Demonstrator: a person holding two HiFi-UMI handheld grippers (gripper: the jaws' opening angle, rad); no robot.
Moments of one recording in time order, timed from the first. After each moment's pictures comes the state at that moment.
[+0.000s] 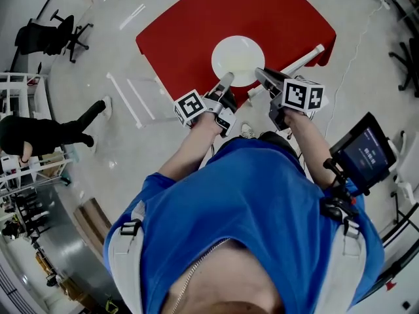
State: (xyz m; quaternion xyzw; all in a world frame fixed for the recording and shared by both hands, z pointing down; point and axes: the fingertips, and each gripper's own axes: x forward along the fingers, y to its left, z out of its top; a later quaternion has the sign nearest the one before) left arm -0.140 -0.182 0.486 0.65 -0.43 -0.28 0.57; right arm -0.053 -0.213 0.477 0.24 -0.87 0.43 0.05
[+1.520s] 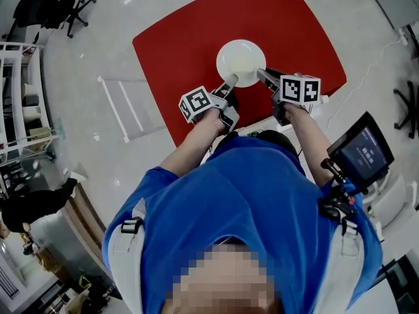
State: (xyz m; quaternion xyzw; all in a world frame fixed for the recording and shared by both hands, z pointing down) left arm -0.136 -0.349 0.543 0.57 -0.49 -0.30 0.59; right arm -0.064 -0.400 0.528 0.18 -0.87 0.42 0.19
